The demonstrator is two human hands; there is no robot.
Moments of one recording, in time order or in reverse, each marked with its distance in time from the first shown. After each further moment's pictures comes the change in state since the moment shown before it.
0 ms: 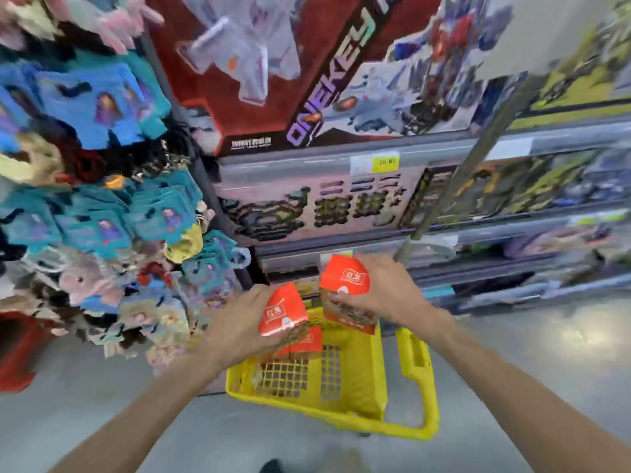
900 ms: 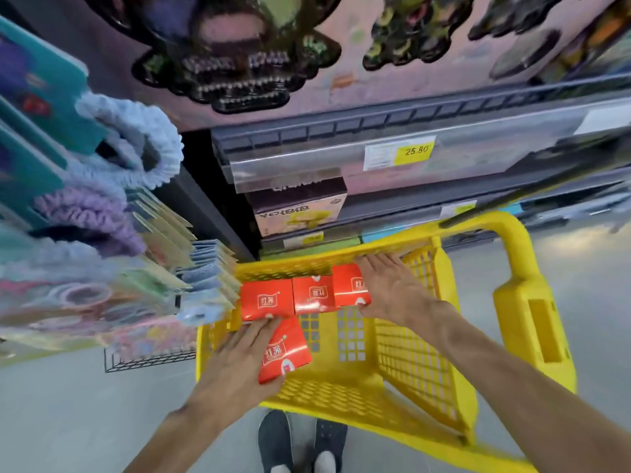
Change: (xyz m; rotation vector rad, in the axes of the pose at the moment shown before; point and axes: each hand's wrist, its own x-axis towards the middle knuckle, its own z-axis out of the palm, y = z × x) left_hand 0.004 -0.157 0.310 -0.011 -0.224 -0.030; right_hand 0.067 0.091 0.343 -0.282 -0.394 -0.055
